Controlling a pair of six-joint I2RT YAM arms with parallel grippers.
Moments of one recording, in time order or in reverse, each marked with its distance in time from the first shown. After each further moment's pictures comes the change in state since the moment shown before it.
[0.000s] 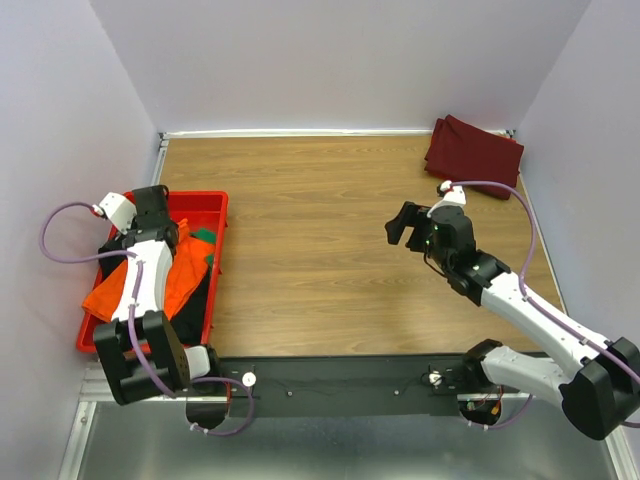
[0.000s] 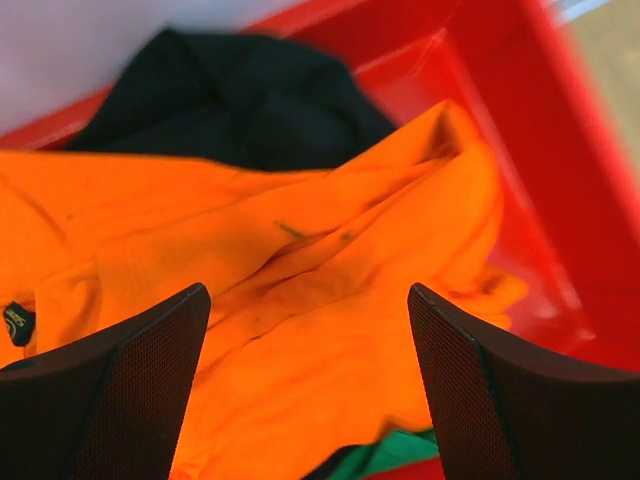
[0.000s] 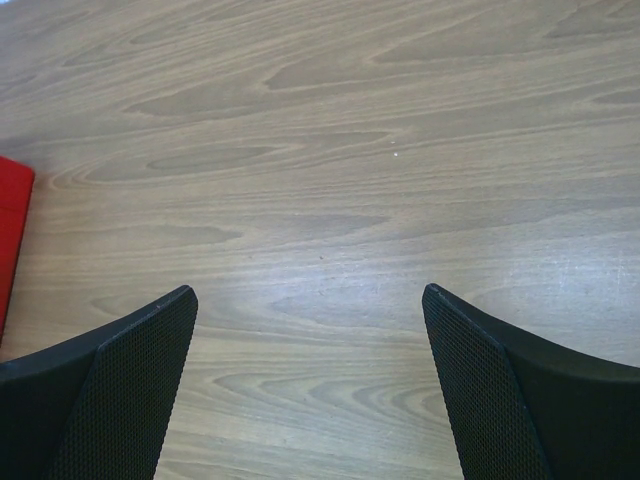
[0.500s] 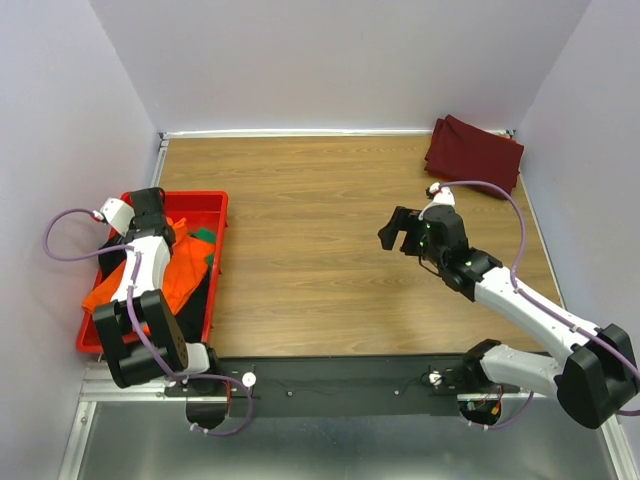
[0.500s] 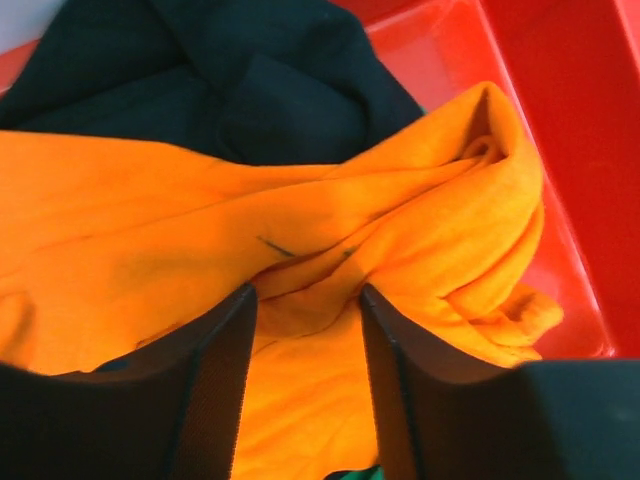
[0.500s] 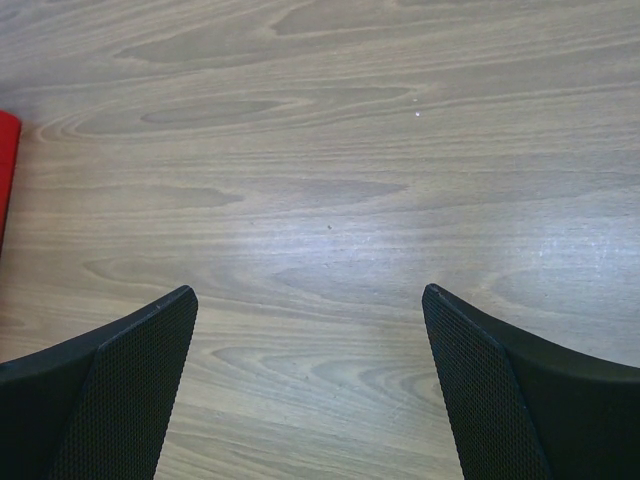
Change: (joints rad) left arm 0.058 0.118 -0.031 0.070 0.082 -0.039; right arm 0.000 0.063 0.000 -0.005 -0.076 0.000
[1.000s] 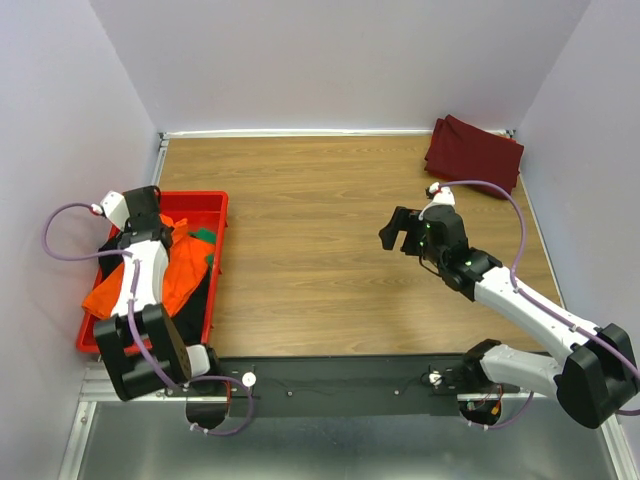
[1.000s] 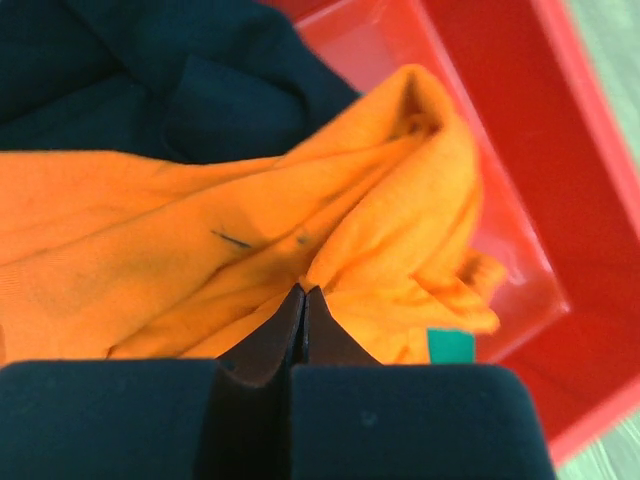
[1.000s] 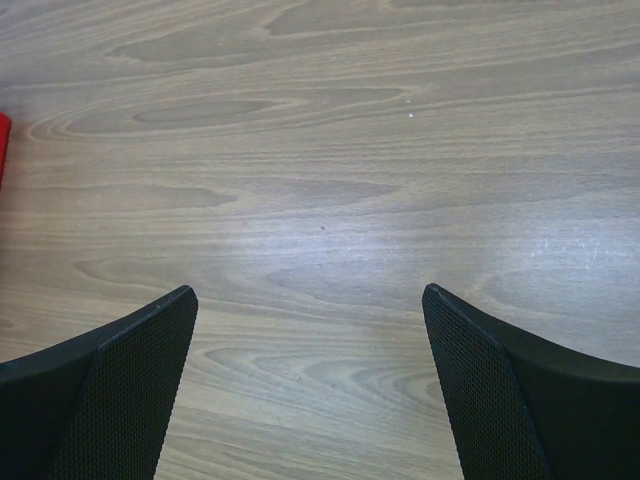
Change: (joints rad) left arm 0.011 -0.036 0.001 0.029 0.116 0.061; right arm 0.000 0.004 0.000 -0.002 0.003 -0.012
